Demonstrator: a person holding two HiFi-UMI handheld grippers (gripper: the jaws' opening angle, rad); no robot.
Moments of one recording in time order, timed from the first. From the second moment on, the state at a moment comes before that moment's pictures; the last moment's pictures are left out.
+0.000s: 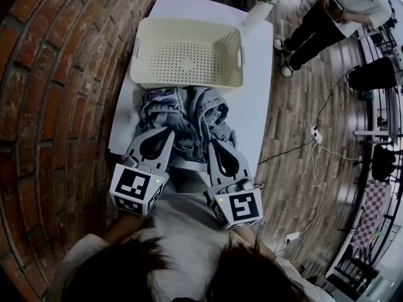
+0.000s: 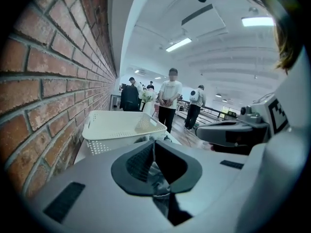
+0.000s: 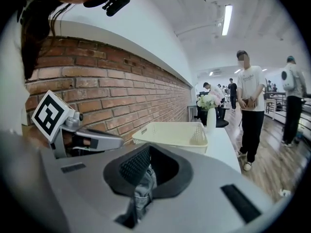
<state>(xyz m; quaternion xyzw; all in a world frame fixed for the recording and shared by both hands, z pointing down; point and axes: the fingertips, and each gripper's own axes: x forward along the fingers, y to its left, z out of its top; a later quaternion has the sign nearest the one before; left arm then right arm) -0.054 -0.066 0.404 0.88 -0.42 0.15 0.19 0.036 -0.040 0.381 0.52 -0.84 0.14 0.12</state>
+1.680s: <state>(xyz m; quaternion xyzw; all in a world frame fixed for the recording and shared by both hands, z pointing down) -0.089 -0.103 0.572 0.81 -0.38 0.33 0.32 0.071 -0.085 0.548 0.41 -0.80 0.31 0.32</state>
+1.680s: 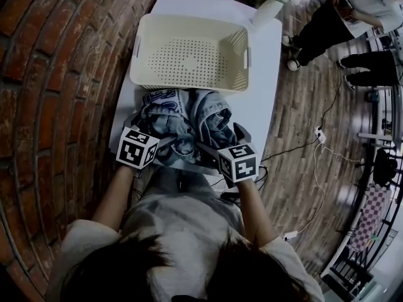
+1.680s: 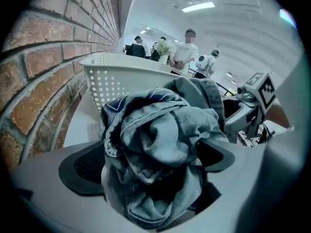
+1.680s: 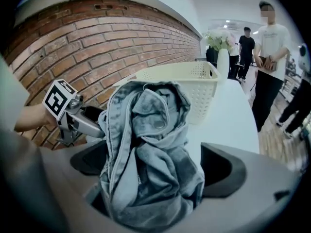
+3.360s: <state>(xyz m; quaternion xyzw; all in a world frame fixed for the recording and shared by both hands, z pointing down) -0.044 -0.079 0.606 0.79 -0.25 0.38 0.40 0.011 -0.069 0.587 0.19 -0.84 0.37 0.35</state>
